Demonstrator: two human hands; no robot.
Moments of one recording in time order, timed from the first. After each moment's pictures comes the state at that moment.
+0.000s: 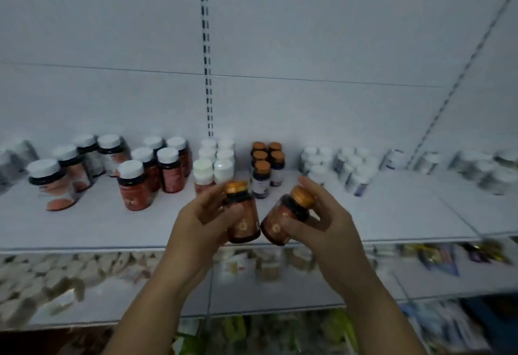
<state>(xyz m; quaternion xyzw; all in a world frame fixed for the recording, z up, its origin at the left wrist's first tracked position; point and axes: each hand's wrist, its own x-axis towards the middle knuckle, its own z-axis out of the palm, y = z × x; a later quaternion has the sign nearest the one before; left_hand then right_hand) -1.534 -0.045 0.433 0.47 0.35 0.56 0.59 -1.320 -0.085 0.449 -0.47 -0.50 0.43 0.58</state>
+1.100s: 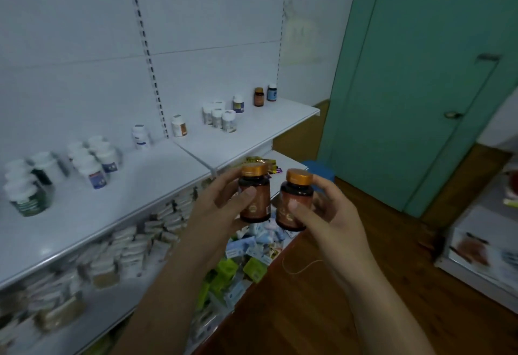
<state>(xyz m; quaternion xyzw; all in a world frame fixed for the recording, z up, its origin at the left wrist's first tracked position) -1.088 -0.250 0.446 0.59 0.16 0.29 0.74 -0.982 -0.420 0.458 -0.64 -0.30 0.16 0.69</state>
